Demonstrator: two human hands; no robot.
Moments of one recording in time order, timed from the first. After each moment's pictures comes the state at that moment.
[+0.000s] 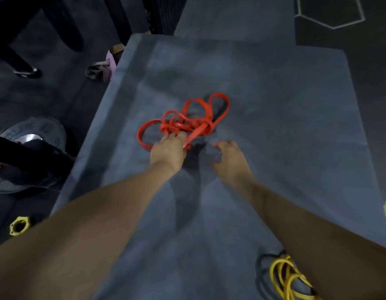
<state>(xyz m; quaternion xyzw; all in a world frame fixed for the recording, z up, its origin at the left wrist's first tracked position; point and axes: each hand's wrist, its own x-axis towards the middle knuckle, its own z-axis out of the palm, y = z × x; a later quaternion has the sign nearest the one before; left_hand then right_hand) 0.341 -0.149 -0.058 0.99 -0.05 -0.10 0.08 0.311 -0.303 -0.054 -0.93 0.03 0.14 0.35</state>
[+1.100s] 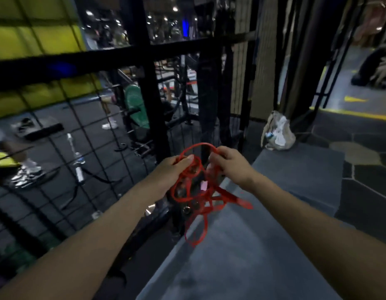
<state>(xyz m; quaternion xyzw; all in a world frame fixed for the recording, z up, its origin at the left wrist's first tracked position) 0.123 -0.044 0.524 0.78 0.15 0.08 0.60 0.213 -0.193 0.521 -0.73 -0.28 0.17 0.60</state>
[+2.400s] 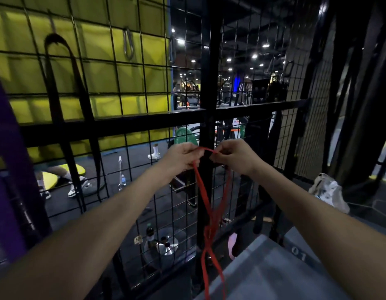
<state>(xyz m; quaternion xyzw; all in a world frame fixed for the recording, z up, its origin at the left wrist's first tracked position) 0.077 0.023 0.656 0.78 0.10 0.24 0.57 0.201 -0.106 0.666 -0.73 -0.50 0.03 0.46</state>
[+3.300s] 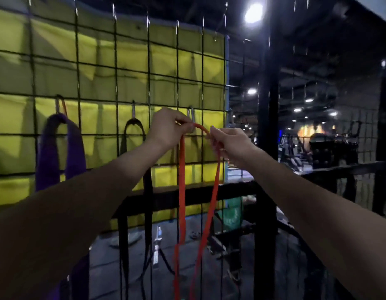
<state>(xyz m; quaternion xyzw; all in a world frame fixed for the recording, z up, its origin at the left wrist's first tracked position) 0.019 0.143 0.849 0.80 0.17 0.57 0.10 0.168 0.066 0.826 -0.54 -0.52 0.13 0.65</state>
